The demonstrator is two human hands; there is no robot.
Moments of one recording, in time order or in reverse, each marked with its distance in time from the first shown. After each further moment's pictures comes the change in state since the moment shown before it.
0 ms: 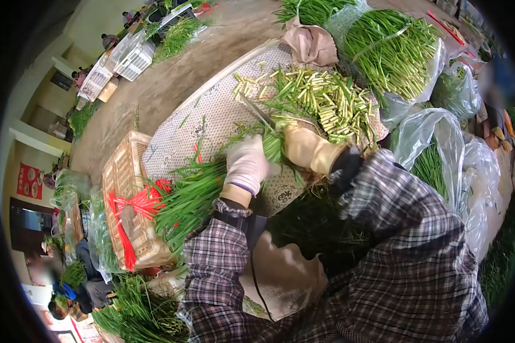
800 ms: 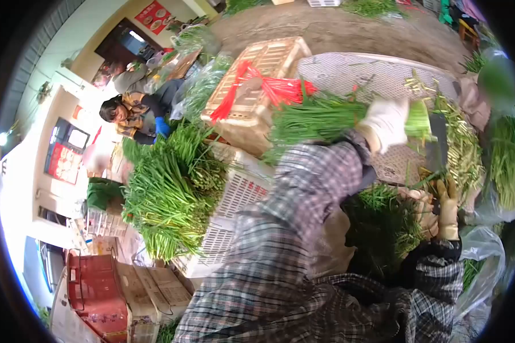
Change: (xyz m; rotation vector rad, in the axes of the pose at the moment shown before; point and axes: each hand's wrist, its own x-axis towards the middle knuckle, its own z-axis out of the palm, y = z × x) left_hand -0.062 -0.011 -0.020 -0.136 0.420 -0.033; right_hand -0.127 0.017 0.041 1.731 0.323 0.671
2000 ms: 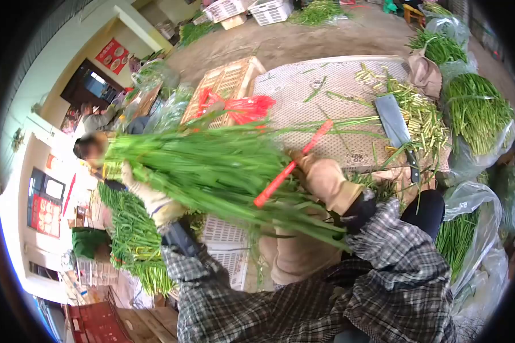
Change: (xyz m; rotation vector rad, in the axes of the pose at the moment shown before) left_hand -0.306 -0.154 -0.170 -1.630 1.257 -0.257; right_hand -0.076 -0.020 0.246 -1.127 -0.399 -0.996
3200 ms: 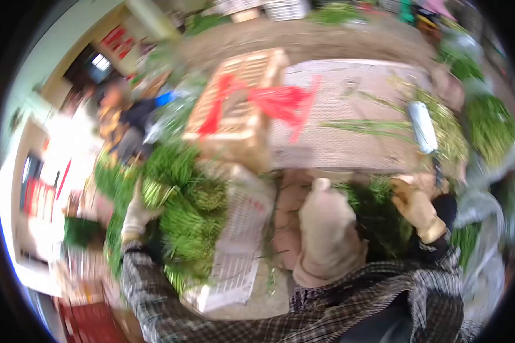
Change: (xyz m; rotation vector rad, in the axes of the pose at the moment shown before) left_hand 0.062 0.137 -0.247 1.800 -0.492 -0.137; right_hand -0.120 0.039 -0.083 0.220 -0.142 0.385
